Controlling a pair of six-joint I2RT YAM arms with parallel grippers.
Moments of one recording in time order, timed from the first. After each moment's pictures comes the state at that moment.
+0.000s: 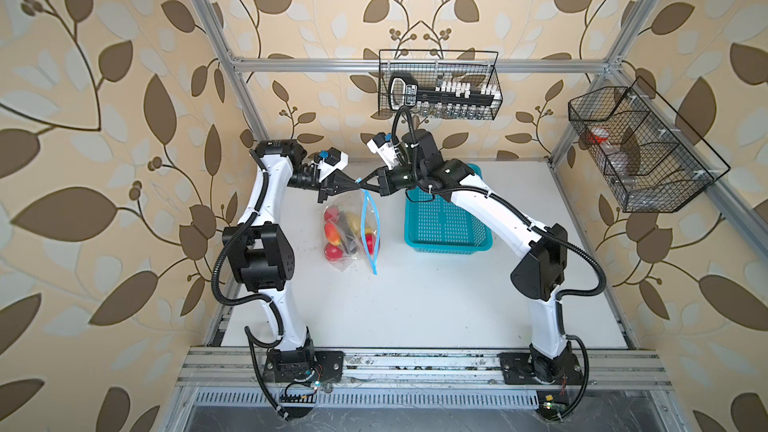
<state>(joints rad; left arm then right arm) 0.12 1.91 1.94 -1.56 1.27 1.62 0.68 2.07 2.11 -0.53 -0.57 0.34</state>
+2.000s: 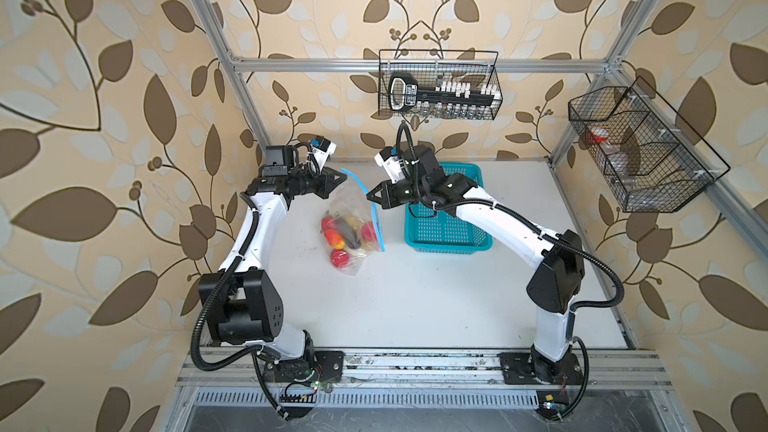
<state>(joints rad) 0.12 1.51 1.40 -0.56 0.80 0.25 0.74 1.94 1.87 -0.48 -0.38 0.42</state>
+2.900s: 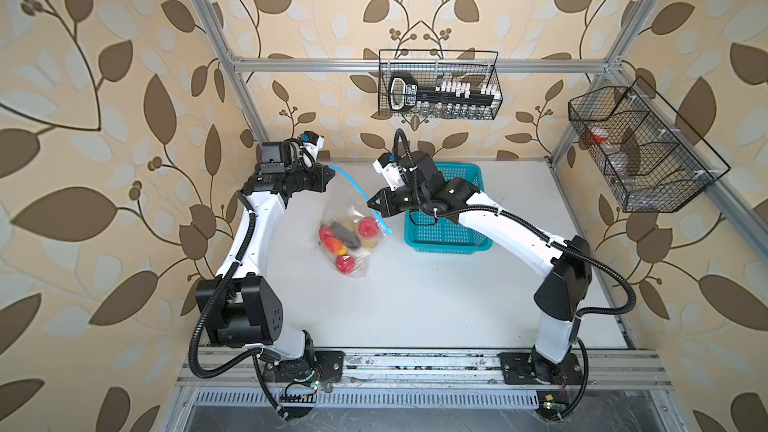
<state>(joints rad) 0.12 1.50 1.46 -0.61 0.55 0.07 0.78 1.88 1.83 -0.55 -0.30 0.42</state>
